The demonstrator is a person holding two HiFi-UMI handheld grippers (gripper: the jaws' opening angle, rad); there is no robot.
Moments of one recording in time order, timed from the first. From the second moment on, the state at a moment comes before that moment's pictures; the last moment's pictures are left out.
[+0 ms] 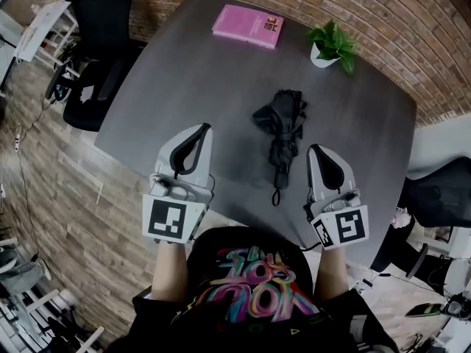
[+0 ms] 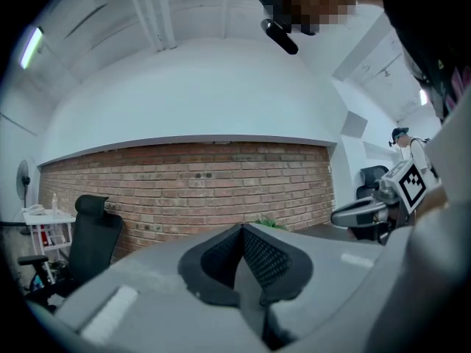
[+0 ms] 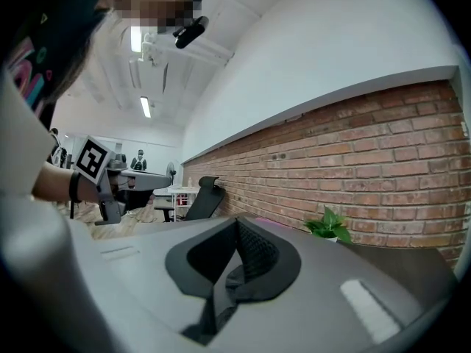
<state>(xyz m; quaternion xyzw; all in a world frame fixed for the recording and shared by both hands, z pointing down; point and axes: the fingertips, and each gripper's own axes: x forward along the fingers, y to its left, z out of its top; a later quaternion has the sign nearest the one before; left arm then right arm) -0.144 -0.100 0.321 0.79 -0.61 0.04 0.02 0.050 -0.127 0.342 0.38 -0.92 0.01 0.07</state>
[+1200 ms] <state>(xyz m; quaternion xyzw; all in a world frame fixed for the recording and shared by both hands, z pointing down) -0.076 -0.205 0.309 0.89 -0.45 0.04 0.01 0.068 -0.168 0.330 0.49 -0.87 0.02 0.07</state>
